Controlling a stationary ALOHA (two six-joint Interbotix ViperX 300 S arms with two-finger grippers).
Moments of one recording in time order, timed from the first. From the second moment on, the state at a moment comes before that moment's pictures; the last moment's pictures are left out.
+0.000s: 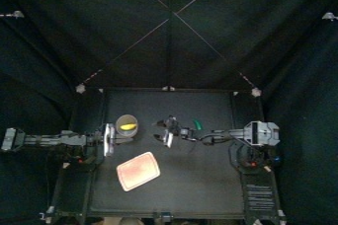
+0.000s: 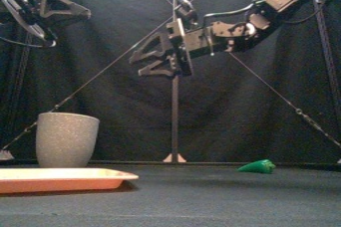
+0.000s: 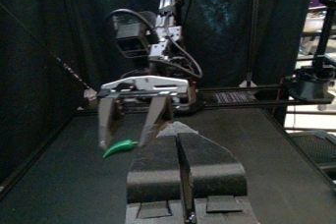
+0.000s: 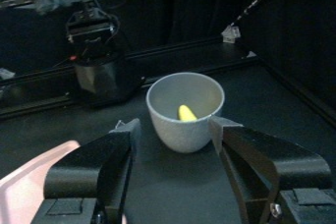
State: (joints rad) left arm 0.07 -0.96 1.26 0.07 -0.40 0.01; right arm -0.12 0.08 0.53 0.08 -0.52 0.02
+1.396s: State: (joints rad) left arm 0.08 -0.96 1.28 0.07 -0.40 0.01; right arm 0.00 -0.52 1.01 0.09 -0.57 0.02
